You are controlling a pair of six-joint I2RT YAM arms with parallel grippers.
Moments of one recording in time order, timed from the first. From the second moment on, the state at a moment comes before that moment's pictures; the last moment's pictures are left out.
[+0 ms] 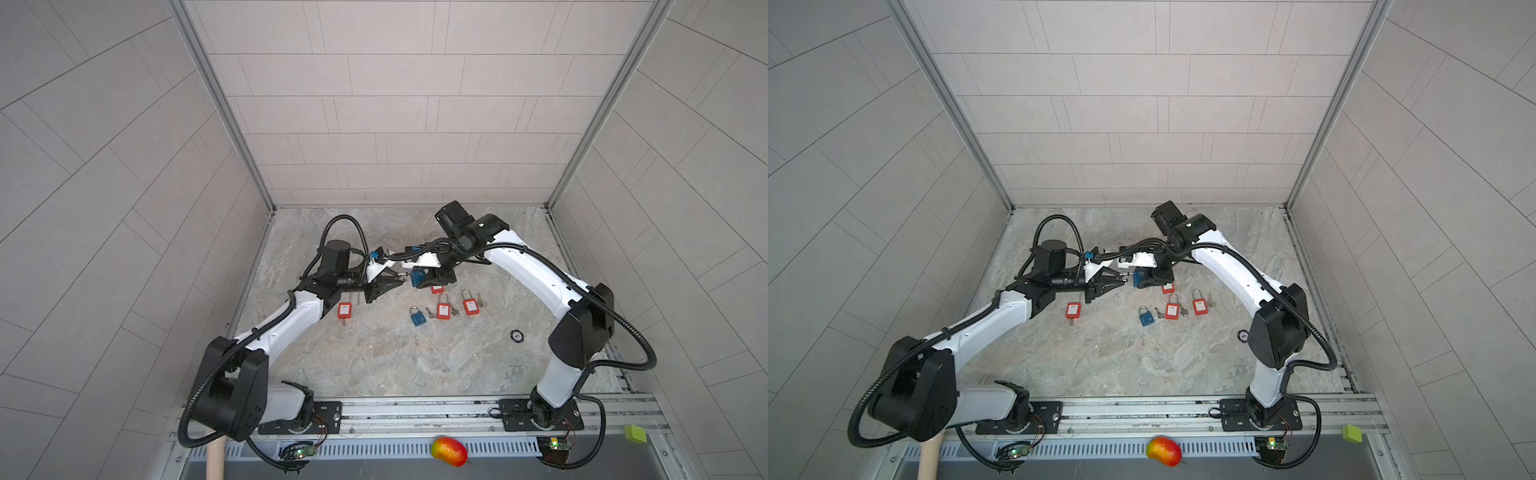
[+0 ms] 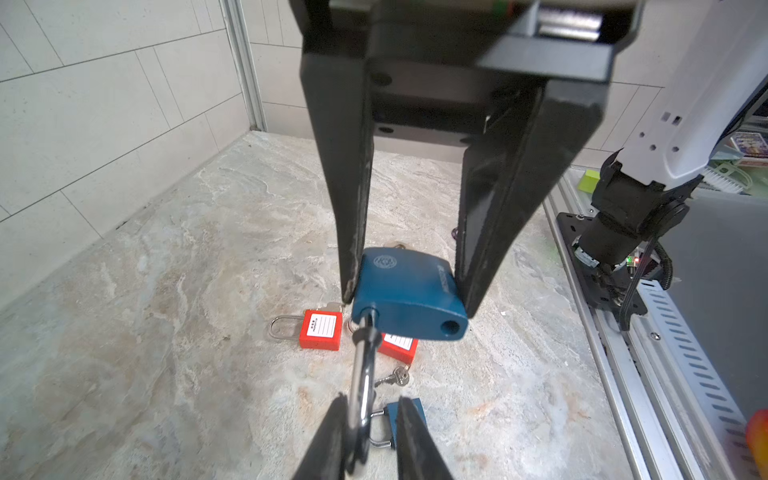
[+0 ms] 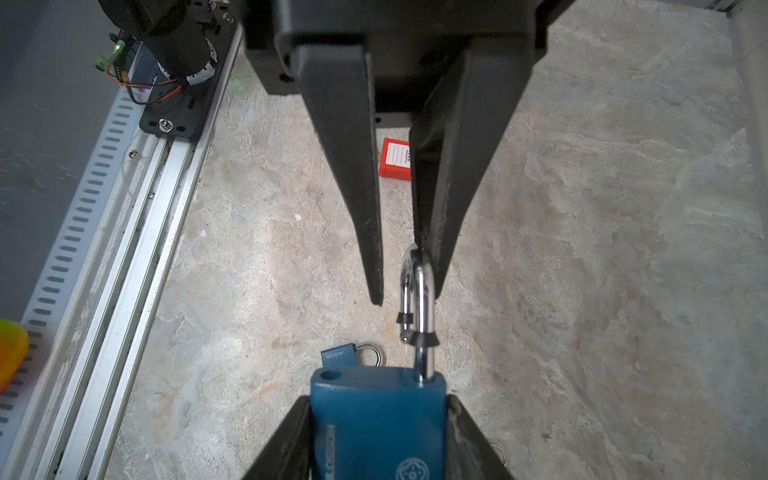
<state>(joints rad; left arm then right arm) -0.36 1.34 0.80 0.02 0.93 0.42 0.55 1.76 1.71 -1.10 -0.60 -1.03</state>
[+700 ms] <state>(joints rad) -0.42 1.36 0.81 0.09 0.95 0.32 0.55 1.68 1.68 -1.14 -0.52 -1.07</state>
